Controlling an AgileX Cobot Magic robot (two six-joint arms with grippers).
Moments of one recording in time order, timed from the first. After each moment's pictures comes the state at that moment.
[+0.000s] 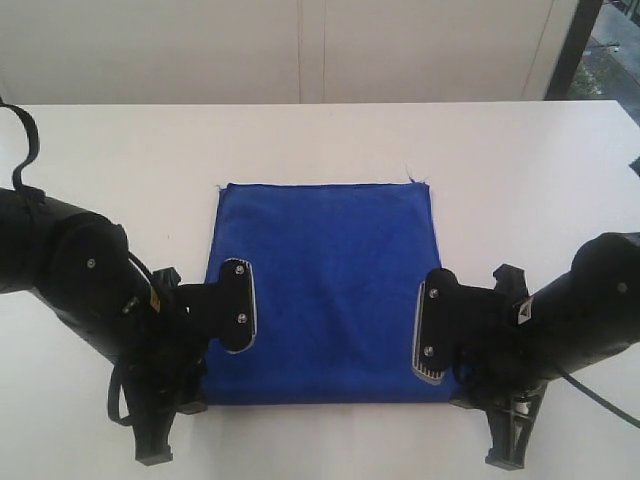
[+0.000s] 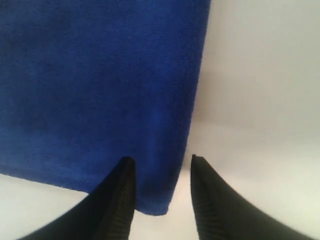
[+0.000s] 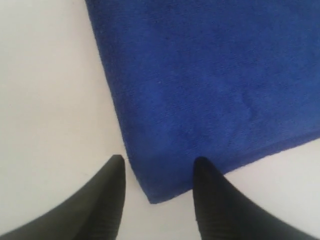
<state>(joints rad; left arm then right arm) -0.71 1.62 -0.76 -0.20 0.52 0.93 0.33 1.51 -0.57 0.25 0.38 -1.12</state>
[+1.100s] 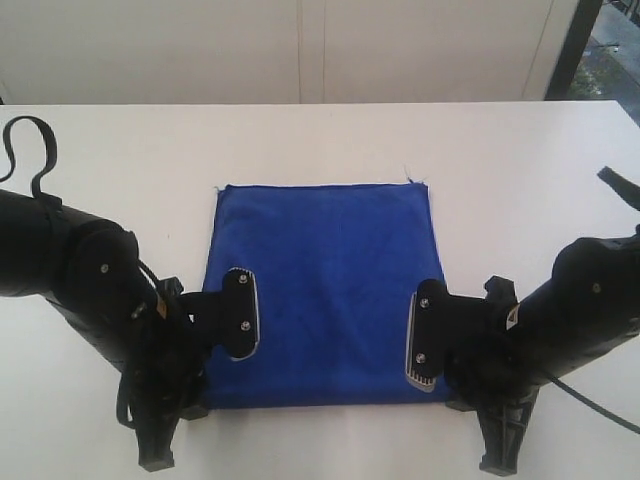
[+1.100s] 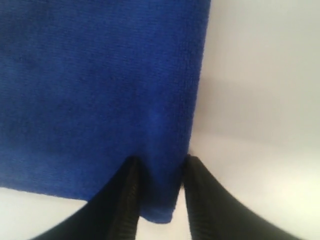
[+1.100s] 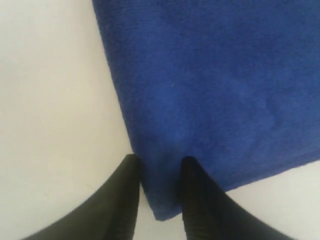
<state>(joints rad) -0.71 1.67 -0.76 -0.21 0.52 0.94 0.33 1.59 -0.58 0.27 0.37 -1.15</state>
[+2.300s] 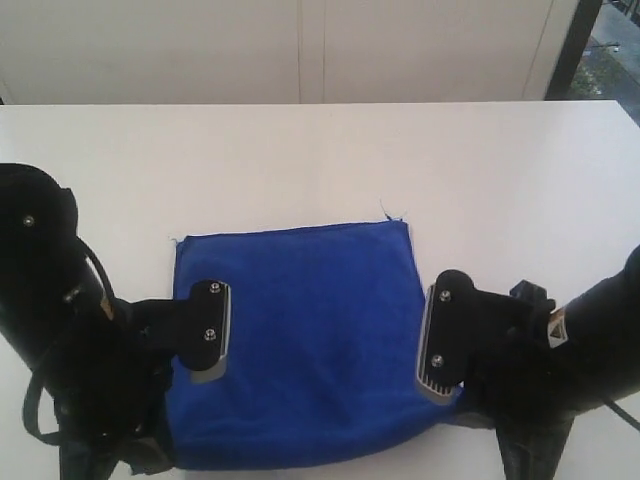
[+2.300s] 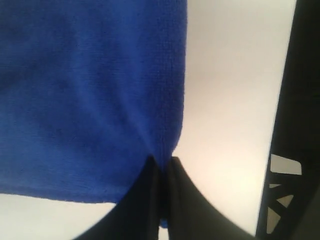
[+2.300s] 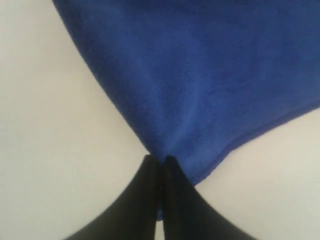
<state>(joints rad) -0.71 1.45 -0.76 -0.37 0.93 1.00 0.44 1.27 -0.57 0.25 0.64 -0.88</state>
